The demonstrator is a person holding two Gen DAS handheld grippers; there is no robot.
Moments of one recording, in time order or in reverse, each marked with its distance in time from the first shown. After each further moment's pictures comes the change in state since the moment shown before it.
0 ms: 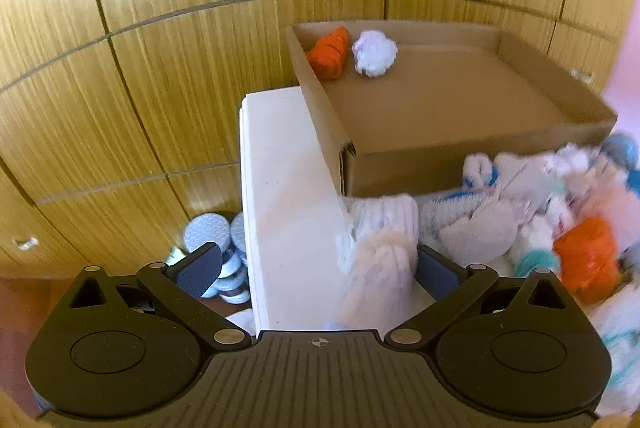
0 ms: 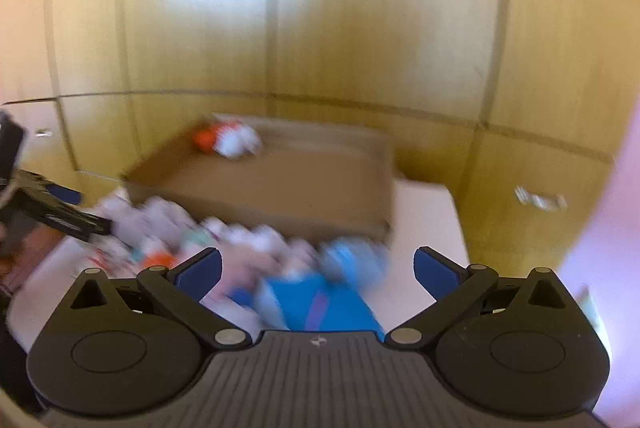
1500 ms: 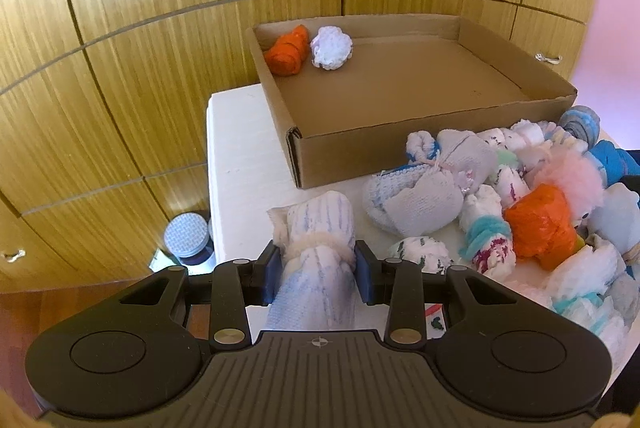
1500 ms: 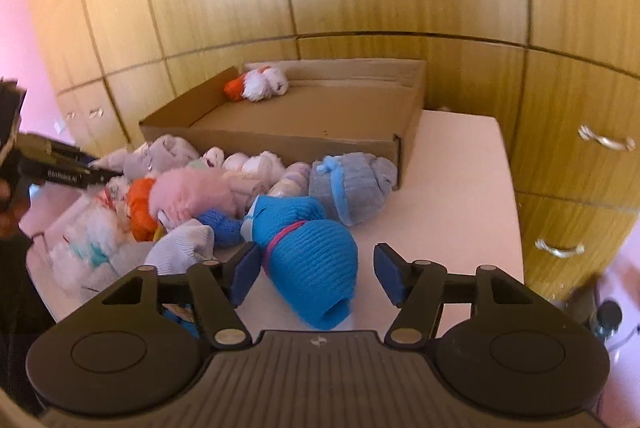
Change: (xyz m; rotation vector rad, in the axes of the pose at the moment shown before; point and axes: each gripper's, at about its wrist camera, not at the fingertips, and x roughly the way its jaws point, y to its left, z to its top) left arm -0.019 -0.011 -0.010 0.030 -0.005 -0.081; right arm 0.006 -0.053 -0.030 -0.036 0.078 0.307
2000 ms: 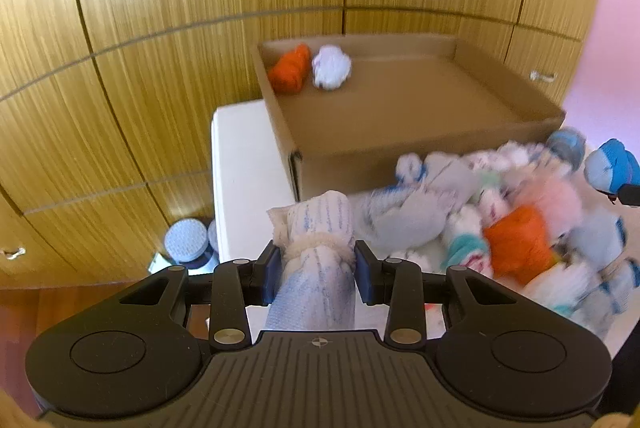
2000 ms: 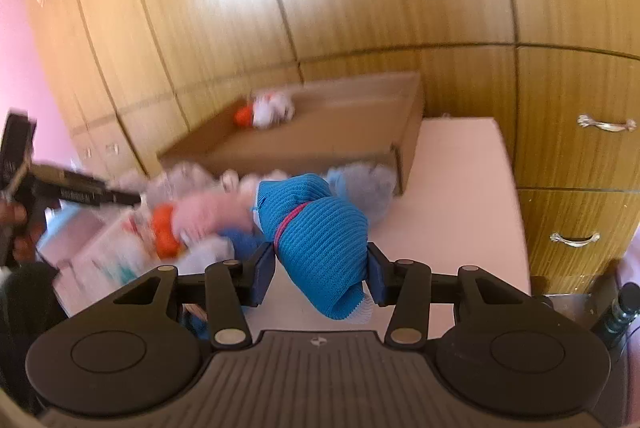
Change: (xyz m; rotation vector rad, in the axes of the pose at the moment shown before) left arm -0.025 0.001 0.009 -0.032 -0.030 -0.016; right arm -0.041 -0.007 -0.003 0.145 -0.120 0.047
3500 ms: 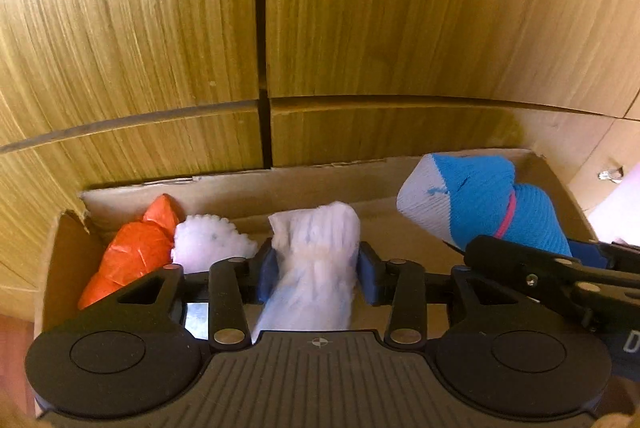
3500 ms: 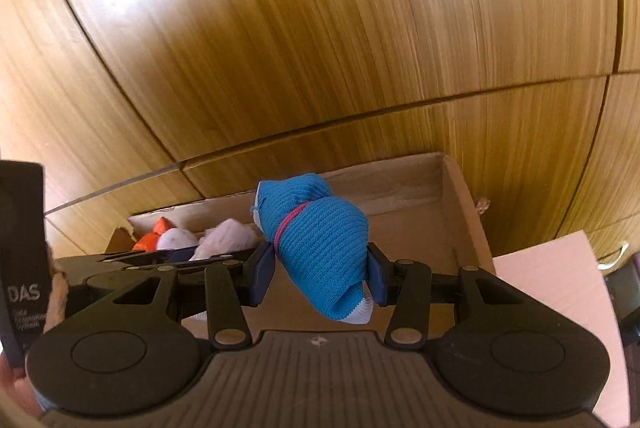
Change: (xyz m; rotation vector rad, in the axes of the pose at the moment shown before) left arm 0.215 -0.070 0.193 -0.102 0.094 0.015; right arm 0.235 -0.018 0.151 0.280 0.146 -0.215
